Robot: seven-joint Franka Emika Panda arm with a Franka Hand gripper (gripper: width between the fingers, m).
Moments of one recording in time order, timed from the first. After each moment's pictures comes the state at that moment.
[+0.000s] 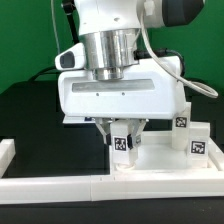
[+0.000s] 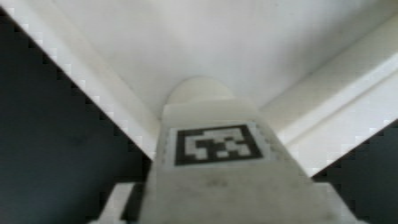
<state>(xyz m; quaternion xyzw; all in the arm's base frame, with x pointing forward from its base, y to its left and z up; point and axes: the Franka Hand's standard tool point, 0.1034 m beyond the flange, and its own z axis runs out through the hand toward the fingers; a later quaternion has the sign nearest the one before) 0.623 -0.007 0.064 -0.94 0.32 -0.07 0.06</state>
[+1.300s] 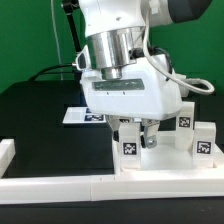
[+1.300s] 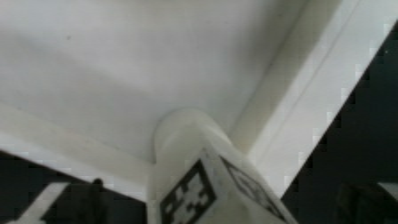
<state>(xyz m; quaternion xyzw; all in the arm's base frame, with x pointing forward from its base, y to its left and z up) 0.620 0.008 0.062 -0.88 0.46 -0.05 0.10</state>
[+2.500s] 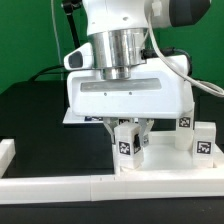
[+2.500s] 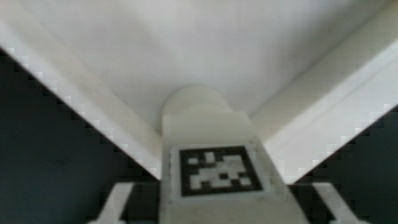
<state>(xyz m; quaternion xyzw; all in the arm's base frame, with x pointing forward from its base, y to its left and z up) 0.623 0.005 0.064 -0.93 0.37 -0.07 0.07</state>
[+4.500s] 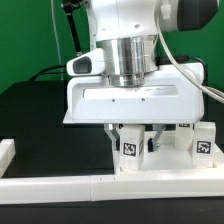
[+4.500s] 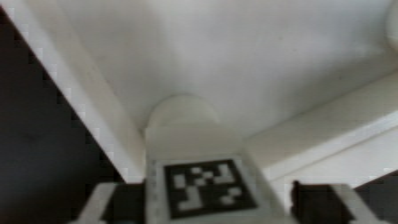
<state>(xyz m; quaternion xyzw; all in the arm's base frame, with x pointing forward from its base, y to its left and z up) 0.626 0.014 0.056 -0.98 0.21 -0.06 0.05</state>
